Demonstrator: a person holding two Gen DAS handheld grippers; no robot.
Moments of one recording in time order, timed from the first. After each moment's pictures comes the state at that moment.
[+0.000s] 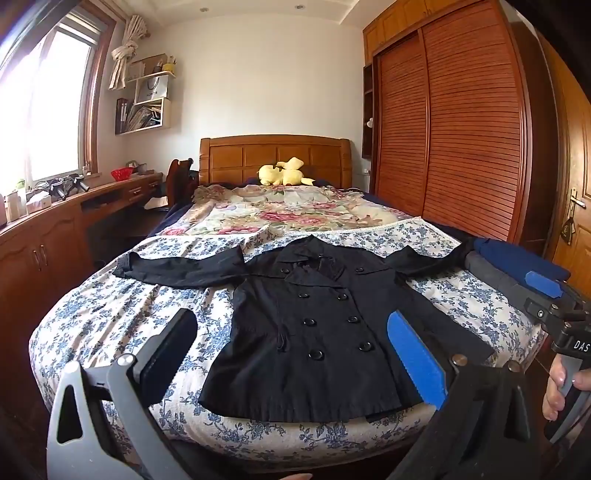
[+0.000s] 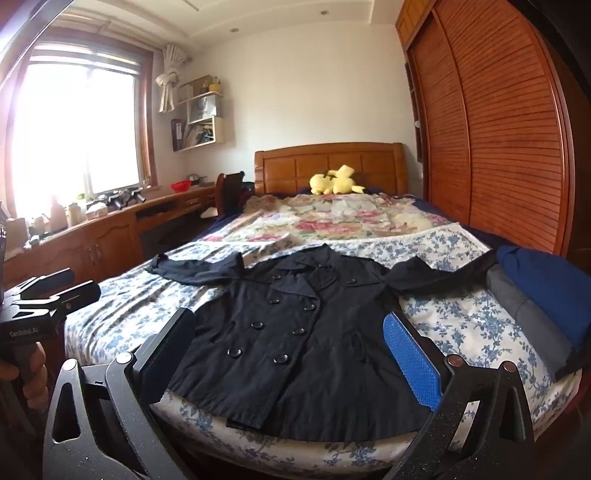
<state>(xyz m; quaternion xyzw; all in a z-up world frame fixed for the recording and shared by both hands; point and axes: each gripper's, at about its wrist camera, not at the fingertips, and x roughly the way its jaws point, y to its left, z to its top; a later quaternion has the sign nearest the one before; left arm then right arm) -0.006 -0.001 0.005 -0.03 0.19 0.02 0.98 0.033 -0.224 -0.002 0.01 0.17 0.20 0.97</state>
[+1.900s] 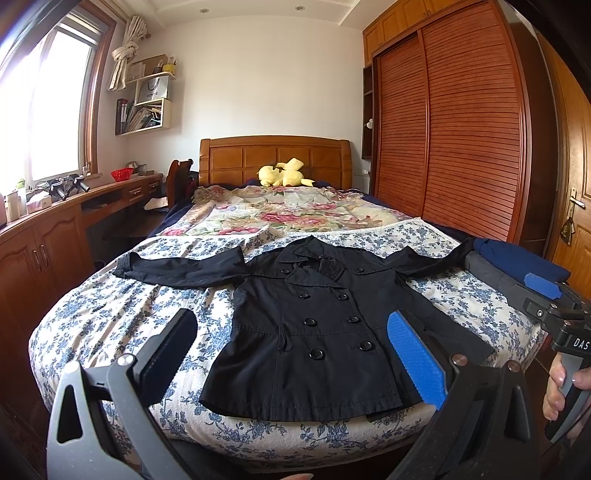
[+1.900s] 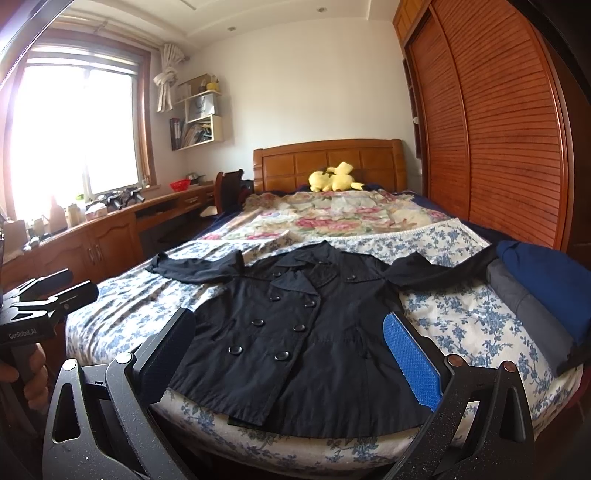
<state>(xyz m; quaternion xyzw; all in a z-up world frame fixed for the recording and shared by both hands) -0.006 -0.001 0.001 -0.03 0.19 0.02 0.98 0.034 -0.223 -0.007 0.01 0.17 0.20 0.96</state>
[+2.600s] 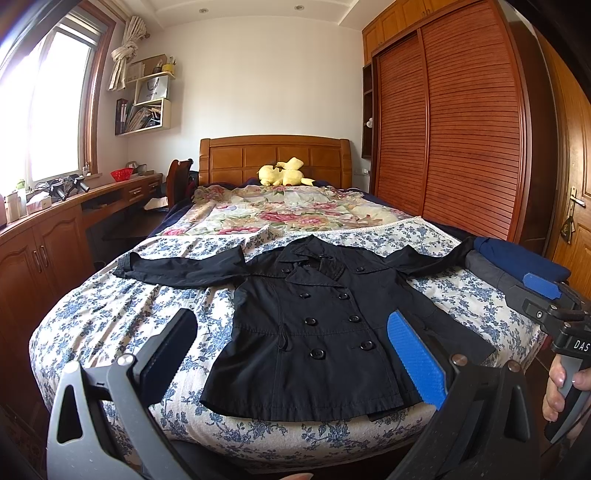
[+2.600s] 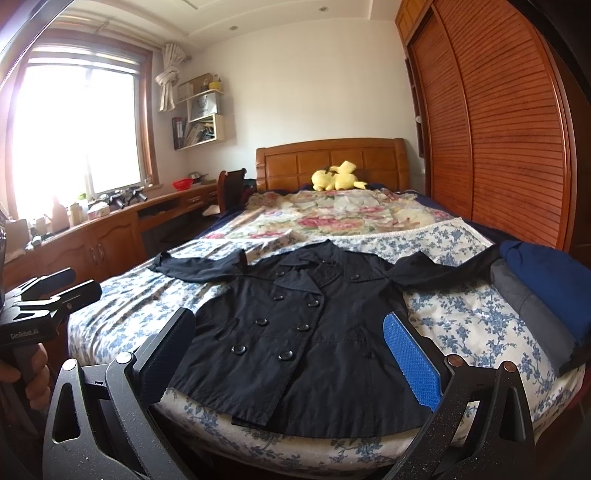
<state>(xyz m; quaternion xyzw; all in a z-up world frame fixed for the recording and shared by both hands) -0.006 0.001 0.000 -0.03 0.19 0.02 0.98 0.032 -0.215 -0.008 0.01 0.18 0.21 0.96</state>
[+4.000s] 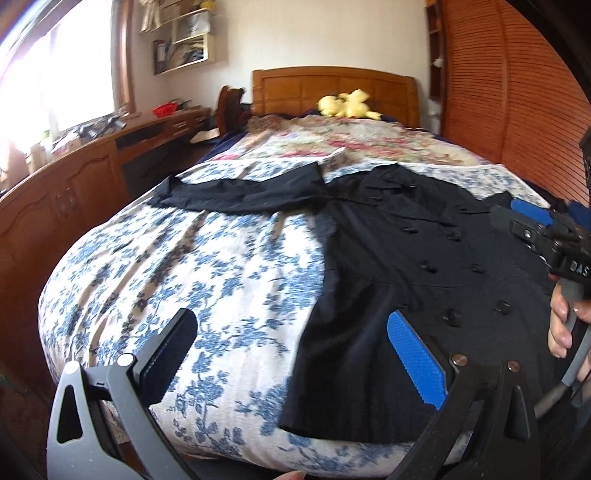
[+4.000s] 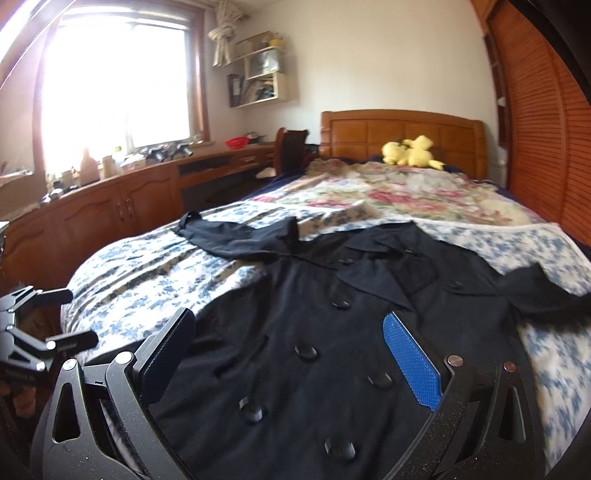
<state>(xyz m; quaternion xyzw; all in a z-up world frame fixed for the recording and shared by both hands) 0.103 0.096 -0.115 -0.04 0.31 0.13 0.94 0.221 -0.085 -0.090 -0.05 0.21 0.34 0.91</state>
